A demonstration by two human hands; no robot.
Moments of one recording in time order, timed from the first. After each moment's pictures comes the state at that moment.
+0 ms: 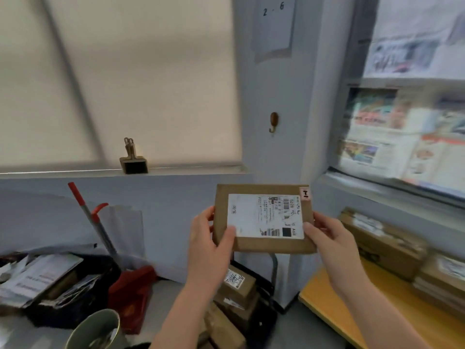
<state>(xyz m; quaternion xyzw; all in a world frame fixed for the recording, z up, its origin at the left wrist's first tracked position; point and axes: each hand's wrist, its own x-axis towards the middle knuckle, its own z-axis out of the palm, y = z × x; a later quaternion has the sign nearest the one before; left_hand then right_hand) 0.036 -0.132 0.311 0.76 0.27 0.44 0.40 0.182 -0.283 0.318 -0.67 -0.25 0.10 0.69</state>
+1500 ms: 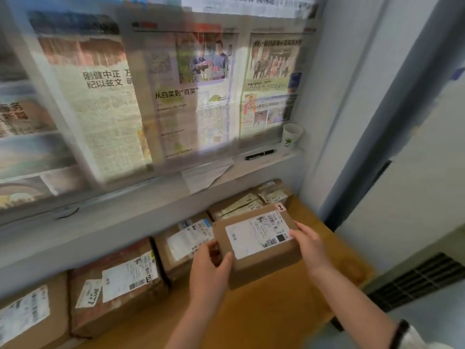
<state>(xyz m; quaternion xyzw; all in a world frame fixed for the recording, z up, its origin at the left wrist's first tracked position) 0.468 -0.837 0.165 0.81 -0.07 -0.14 0.56 0.396 -1.026 0.185 -0.66 0.40 -0.16 0.61</state>
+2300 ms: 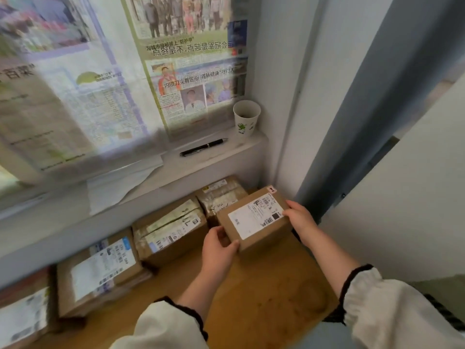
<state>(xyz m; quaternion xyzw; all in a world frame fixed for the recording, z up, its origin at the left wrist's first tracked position) 0.501 -1.096 0.093 0.83 -0.03 -0.24 0.51 0.457 -1.303 0.101 -0.67 0.42 -0.02 0.62</state>
